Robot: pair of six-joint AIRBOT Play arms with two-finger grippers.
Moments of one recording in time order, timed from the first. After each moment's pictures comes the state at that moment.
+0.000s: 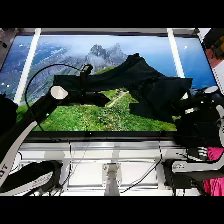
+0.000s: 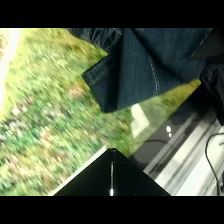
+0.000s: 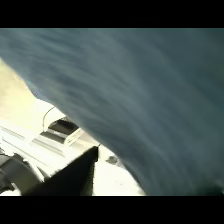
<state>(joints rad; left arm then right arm) -0.43 -1.21 0.97 0.62 -0.79 -1.02 -0.41 -1.52 1.02 -0.93 1.44 1.26</state>
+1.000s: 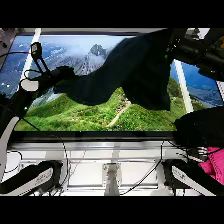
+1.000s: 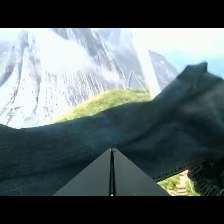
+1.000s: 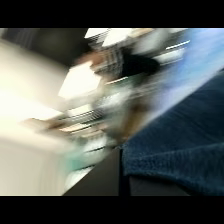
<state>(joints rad) -0.11 -1.17 0.97 0.62 -0.39 -0.95 0.07 -1.09 1.38 -0.46 0.95 1.56</state>
